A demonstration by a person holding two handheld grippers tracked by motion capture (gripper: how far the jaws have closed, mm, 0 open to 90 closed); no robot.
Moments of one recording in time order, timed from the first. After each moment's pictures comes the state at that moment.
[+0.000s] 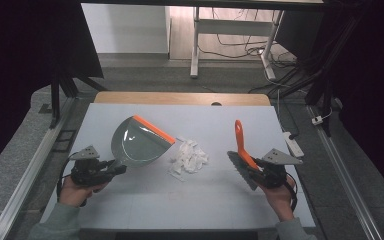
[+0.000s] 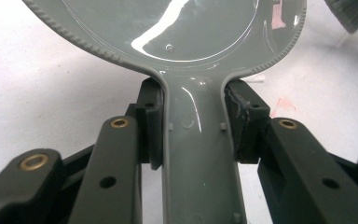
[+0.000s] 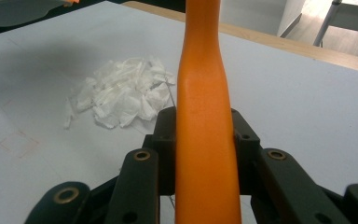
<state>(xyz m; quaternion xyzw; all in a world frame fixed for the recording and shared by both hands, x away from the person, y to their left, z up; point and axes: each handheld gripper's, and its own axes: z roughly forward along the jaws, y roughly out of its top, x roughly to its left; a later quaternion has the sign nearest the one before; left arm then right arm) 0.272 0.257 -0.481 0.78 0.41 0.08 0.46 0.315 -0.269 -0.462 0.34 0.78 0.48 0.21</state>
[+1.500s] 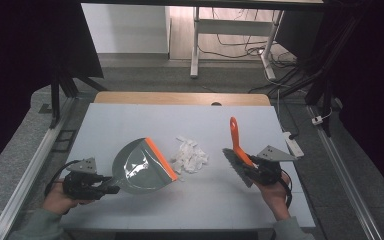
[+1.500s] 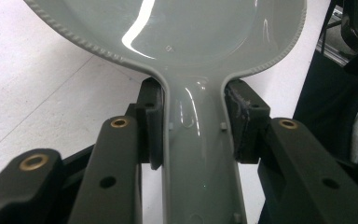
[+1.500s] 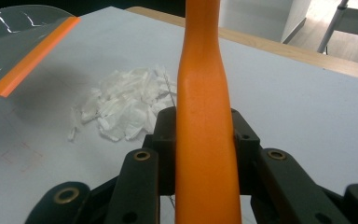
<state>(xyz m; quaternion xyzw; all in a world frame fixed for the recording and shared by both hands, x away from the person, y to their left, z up) 0.252 0.269 -0.481 0.87 0.30 0.02 0.39 0.322 -0.254 -0.459 0.33 0.78 0.49 0.21</state>
